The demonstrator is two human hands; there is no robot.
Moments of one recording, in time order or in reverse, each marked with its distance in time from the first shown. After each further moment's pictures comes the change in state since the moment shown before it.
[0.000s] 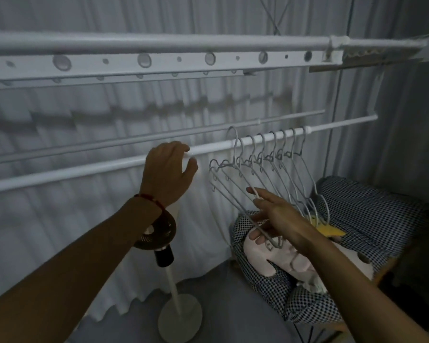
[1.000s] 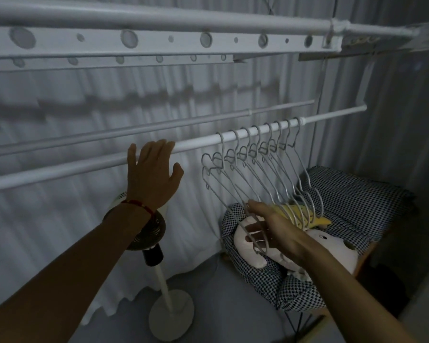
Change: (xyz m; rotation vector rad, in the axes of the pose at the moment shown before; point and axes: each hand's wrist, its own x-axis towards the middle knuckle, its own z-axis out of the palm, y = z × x) left_hand 0.000 -0.039 0.039 0.155 -0.056 0.033; right_hand 0.007 0.022 0.013 0.041 0.054 0.236
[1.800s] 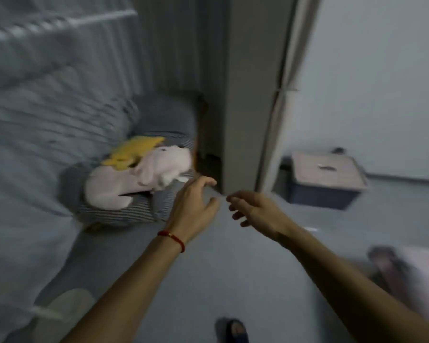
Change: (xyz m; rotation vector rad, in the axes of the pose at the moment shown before) left_hand -0.240 0.278 -0.004 -1.199 -0.776 0.358; right_hand -0.247 0.206 -0.013 -0.174 0.726 0.115
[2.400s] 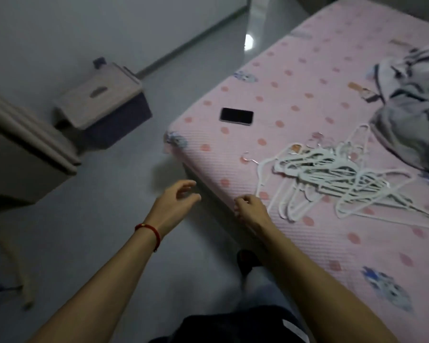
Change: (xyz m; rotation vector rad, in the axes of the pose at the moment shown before) left_hand -0.225 0.293 0.458 -0.111 -1.147 -0.010; right_hand -0.435 0.487 -0.171 0.562 0.889 0.903
